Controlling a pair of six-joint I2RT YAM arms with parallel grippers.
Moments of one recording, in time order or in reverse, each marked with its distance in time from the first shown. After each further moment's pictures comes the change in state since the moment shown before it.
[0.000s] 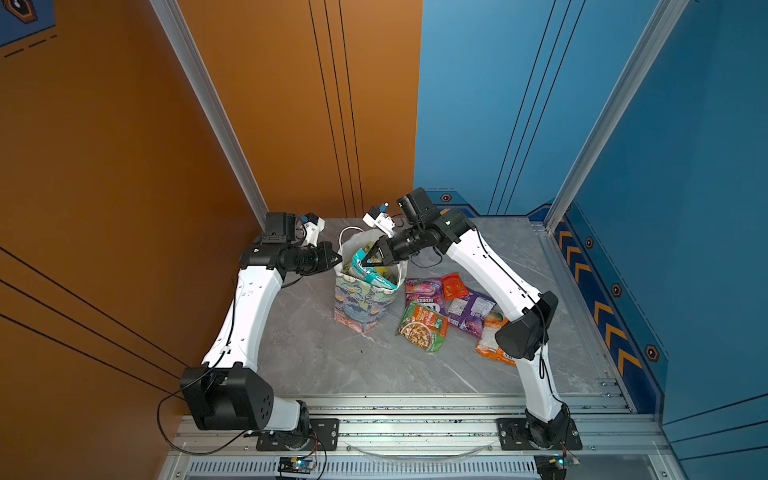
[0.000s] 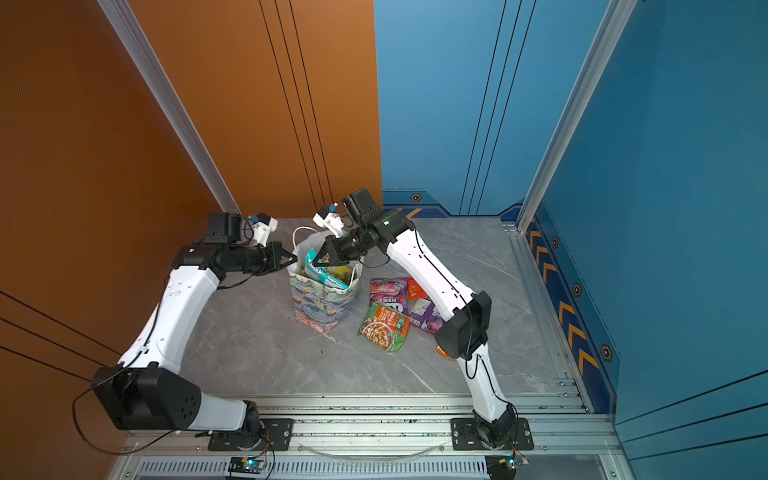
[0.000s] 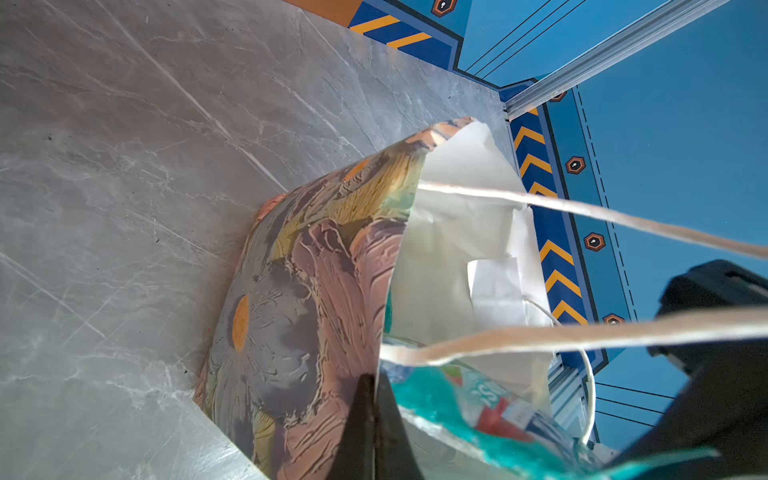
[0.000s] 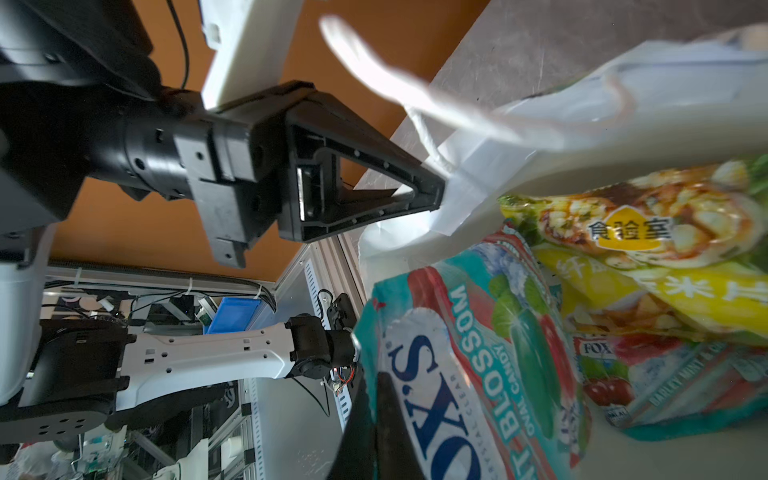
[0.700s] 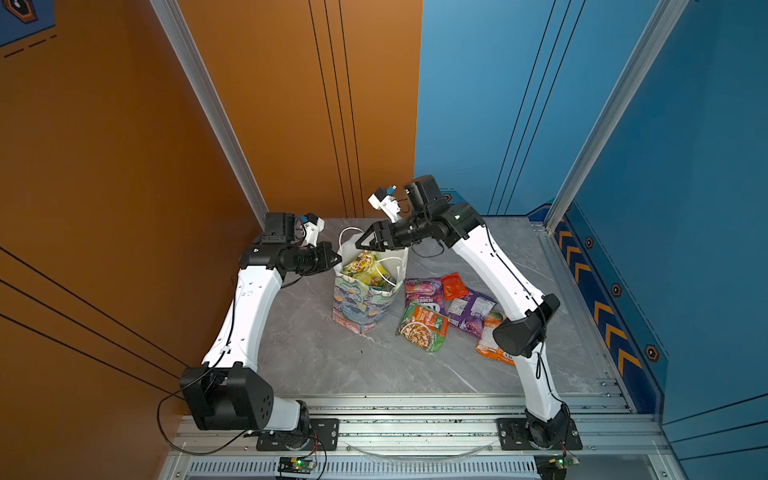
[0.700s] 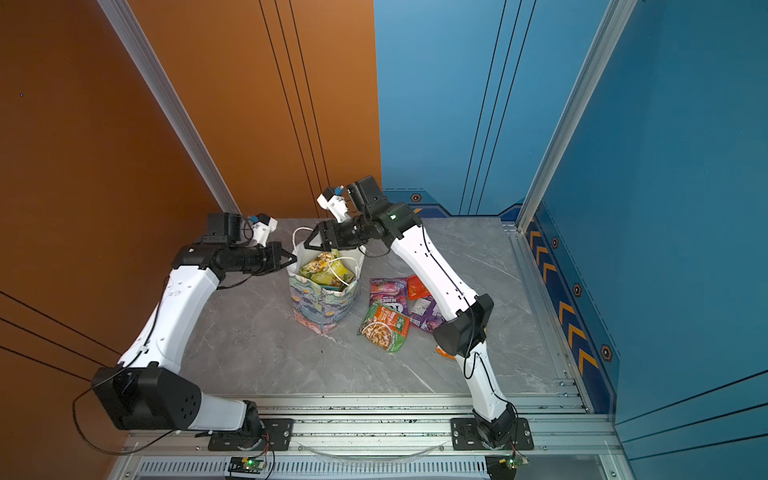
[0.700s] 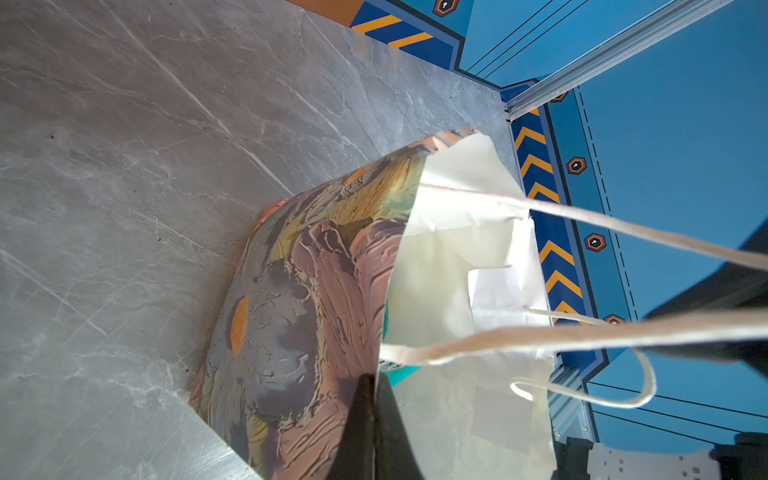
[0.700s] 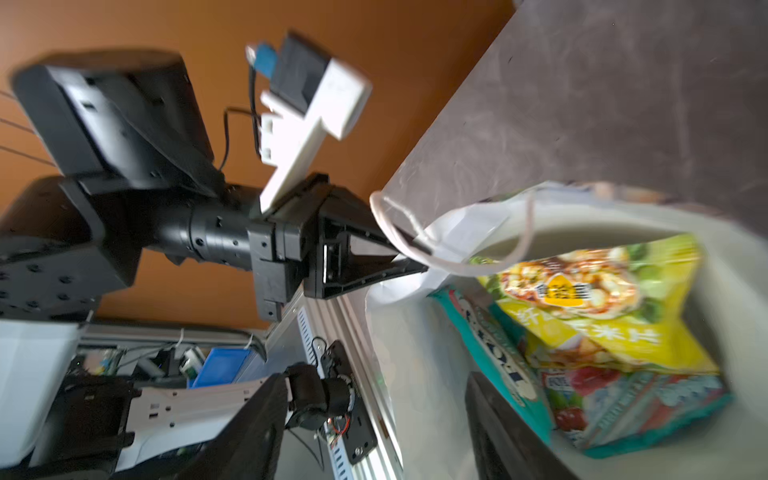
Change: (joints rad) left arm 0.002 0.000 0.000 -0.002 0.000 0.000; right arm -0.040 -0.021 0.138 0.042 0.132 0.090
